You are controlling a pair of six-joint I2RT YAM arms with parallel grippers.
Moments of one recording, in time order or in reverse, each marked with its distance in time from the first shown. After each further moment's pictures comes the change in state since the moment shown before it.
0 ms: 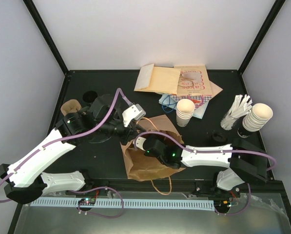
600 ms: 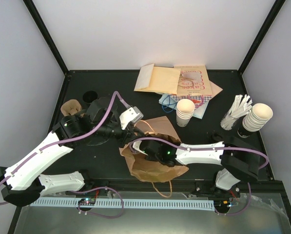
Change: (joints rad) left arm 0.000 -0.046 -0.045 0.001 0.012 0.000; right arm -0.016 0.110 0.082 -0.184 -0.105 0.055
